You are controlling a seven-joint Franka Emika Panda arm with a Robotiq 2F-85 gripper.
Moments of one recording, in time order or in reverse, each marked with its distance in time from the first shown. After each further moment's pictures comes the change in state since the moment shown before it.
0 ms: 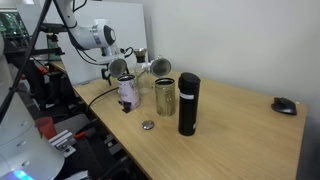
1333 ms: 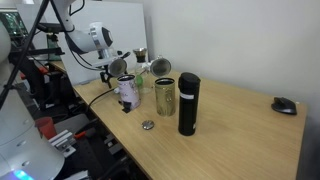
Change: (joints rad) arm 0.092 0.022 -0.060 0.012 -0.112 -0.047 0.263
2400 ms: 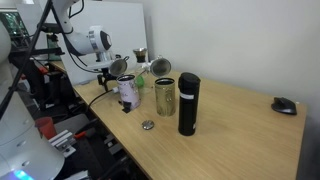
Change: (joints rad) arm 0.001 0.019 0.017 -0.019 0.076 0.004 0.063
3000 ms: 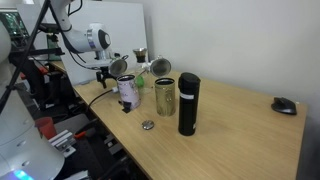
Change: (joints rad) arm 0.000 -0.013 0.013 0.001 0.091 0.032 0.050
